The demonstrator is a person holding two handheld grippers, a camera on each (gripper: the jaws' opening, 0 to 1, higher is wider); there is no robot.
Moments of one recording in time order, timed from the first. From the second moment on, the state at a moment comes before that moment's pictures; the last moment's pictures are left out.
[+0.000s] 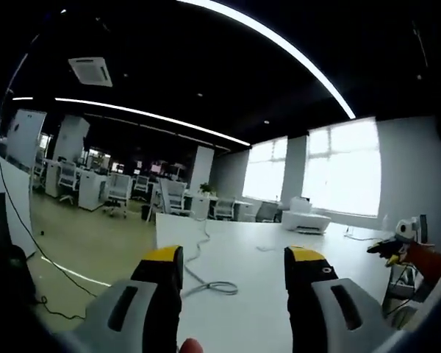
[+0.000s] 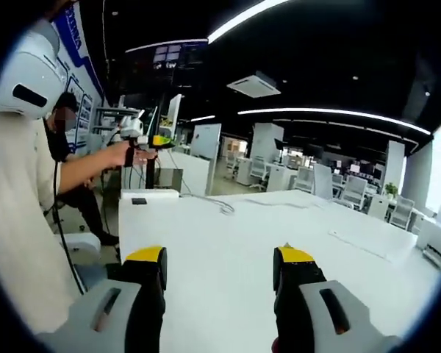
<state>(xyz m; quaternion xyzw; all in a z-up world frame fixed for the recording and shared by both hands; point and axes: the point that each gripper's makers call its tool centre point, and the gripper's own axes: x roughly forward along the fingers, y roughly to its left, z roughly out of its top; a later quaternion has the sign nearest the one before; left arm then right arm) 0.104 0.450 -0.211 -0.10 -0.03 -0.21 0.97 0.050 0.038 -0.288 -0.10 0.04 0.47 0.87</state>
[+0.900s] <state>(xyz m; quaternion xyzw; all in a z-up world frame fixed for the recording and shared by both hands) 0.086 0.442 -0.245 -0.06 -0.04 -0.12 0.99 0.084 -0.089 -0.251 0.00 -0.07 0.21 0.98</state>
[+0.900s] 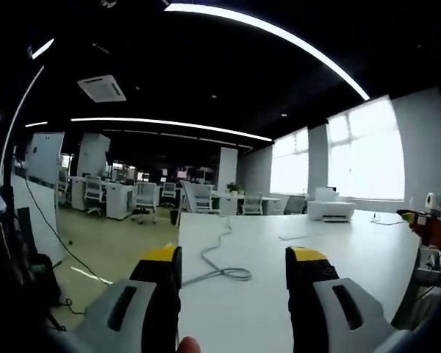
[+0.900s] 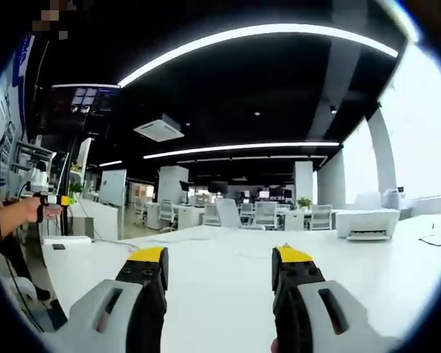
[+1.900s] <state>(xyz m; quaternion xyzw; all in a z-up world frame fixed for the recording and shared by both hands) 0.033 0.443 -0.259 -0.06 -0.06 -0.04 1.00 0.062 -0.144 -0.292 -0.01 -0.04 0.12 0.99</state>
